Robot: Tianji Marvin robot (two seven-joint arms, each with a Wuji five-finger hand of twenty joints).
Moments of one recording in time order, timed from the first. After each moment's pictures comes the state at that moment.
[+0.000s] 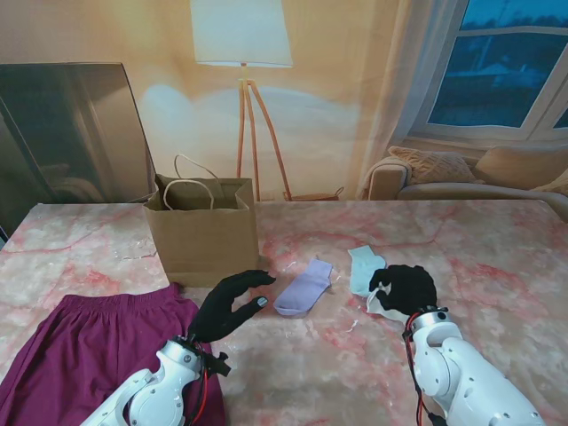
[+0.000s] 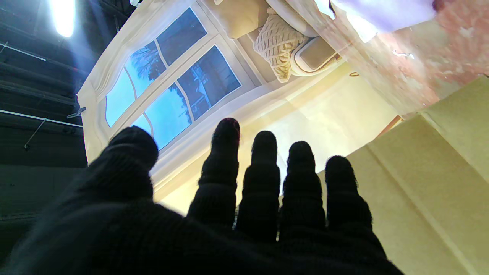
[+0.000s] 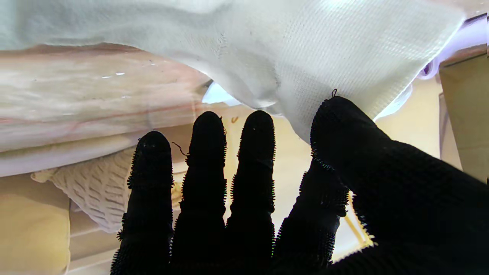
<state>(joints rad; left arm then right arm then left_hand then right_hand) 1.59 -1.20 -1.06 -1.43 0.44 -0.52 0.37 -1.42 -1.11 1.17 -1.14 -0.89 -0.03 -0.47 0.48 -0.14 0.39 -0.06 0.58 0.05 0.28 0.26 0.58 0.07 0.17 0.27 0.43 0.06 0.20 0.30 0.10 0.04 0.55 0.29 0.43 -0.75 1.25 -0.31 0.85 -0.51 0.97 0.21 0.88 -0.15 0.71 0.60 0.78 -0.03 0.69 0.76 0.44 0.10 1.12 0.57</state>
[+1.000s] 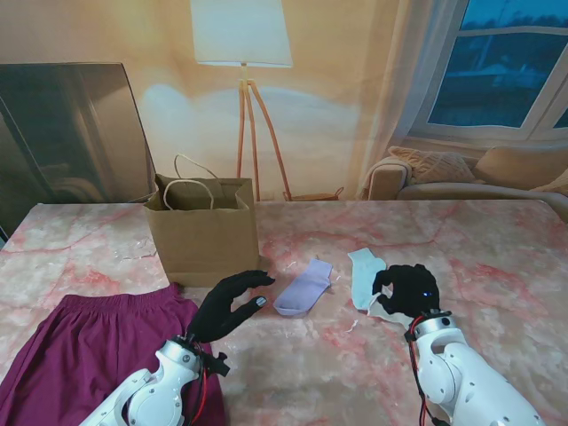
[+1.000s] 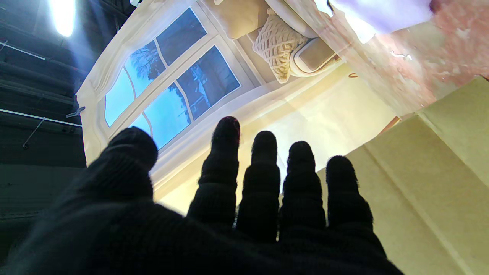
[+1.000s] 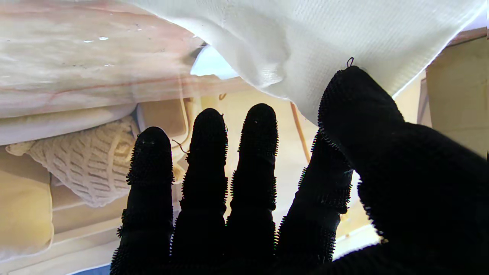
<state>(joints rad) 1.59 -1.20 -1.06 -1.43 0.43 -0.53 0.36 -1.42 -1.11 1.17 -1.10 -0.94 -0.11 -0.61 0.48 -0.14 0.38 -0.06 0.59 0.05 0.28 0.27 0.58 0.07 0.16 0.27 0.43 0.06 0.20 0.30 0.10 0.05 0.55 0.29 0.46 -0.93 1.24 -0.40 0.97 -0.49 1.02 0.15 0.97 -0.15 0.69 0.53 0.82 -0.03 0.69 0.74 0.49 0.10 1.11 0.60</state>
